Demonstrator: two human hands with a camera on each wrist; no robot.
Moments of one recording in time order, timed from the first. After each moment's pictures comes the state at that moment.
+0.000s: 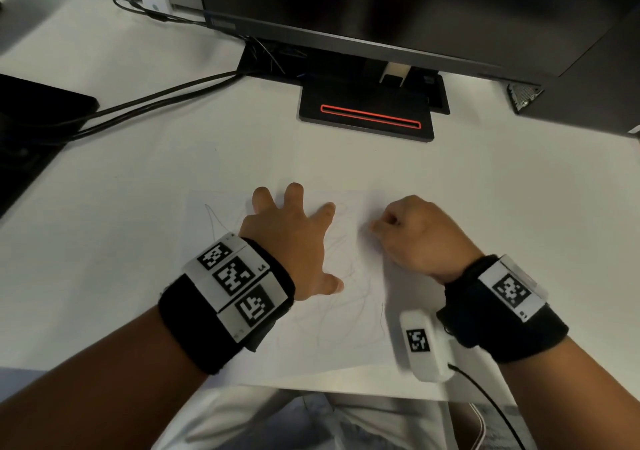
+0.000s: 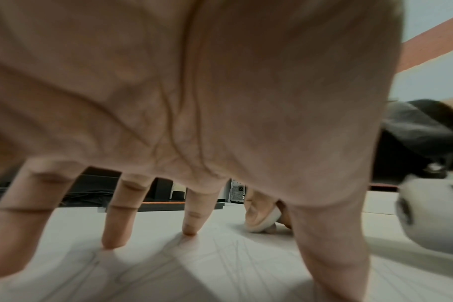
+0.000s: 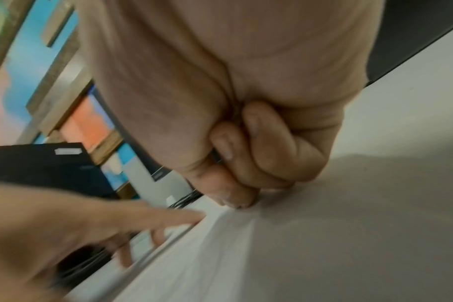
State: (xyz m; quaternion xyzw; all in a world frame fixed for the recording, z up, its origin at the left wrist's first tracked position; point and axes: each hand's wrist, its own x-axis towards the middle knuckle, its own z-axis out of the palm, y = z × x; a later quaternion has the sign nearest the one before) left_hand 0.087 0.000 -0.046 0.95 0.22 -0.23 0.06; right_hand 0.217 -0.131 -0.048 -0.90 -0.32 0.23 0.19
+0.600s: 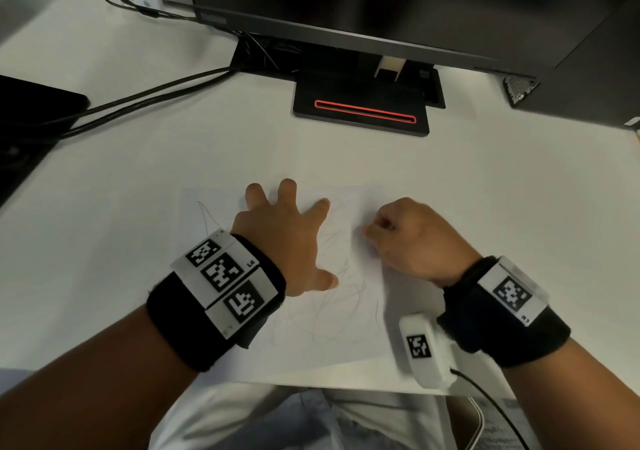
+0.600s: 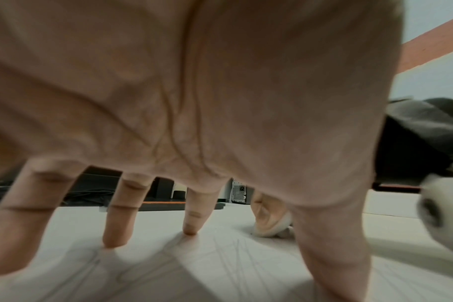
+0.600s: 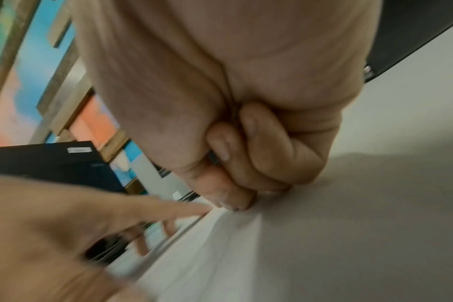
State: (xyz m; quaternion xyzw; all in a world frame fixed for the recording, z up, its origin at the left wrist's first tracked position) left_hand 0.086 0.001 -0.046 0.95 0.22 -0.23 0.06; right_hand 0.211 -0.137 -0.047 -0.89 -0.34 0.25 0.18
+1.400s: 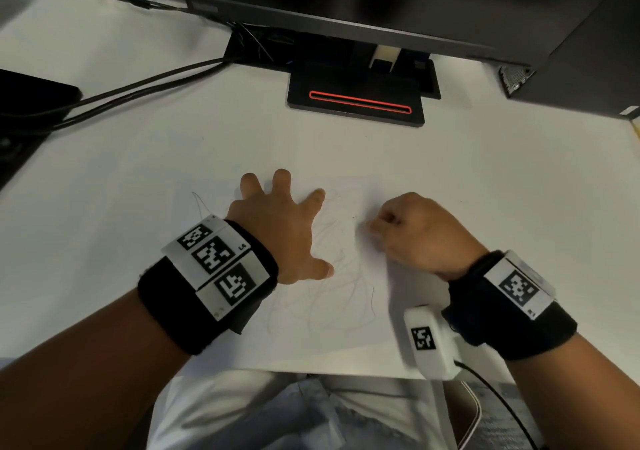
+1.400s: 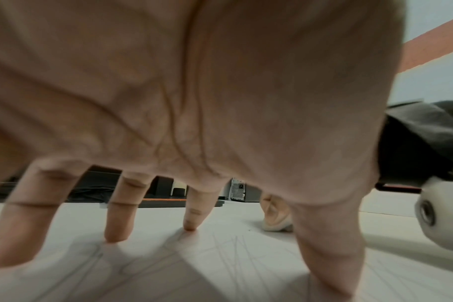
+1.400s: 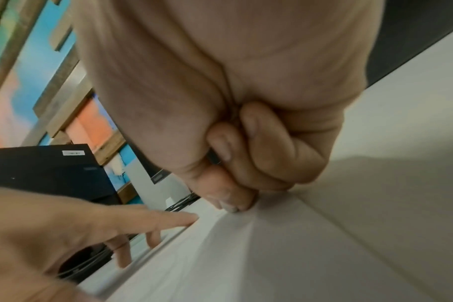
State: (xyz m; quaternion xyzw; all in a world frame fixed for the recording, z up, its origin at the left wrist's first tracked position) left_hand 0.087 0.002 -0.049 0.95 0.22 -0.22 0.06; right_hand 0.211 -0.149 -0.045 -0.89 -0.33 0.25 0.18
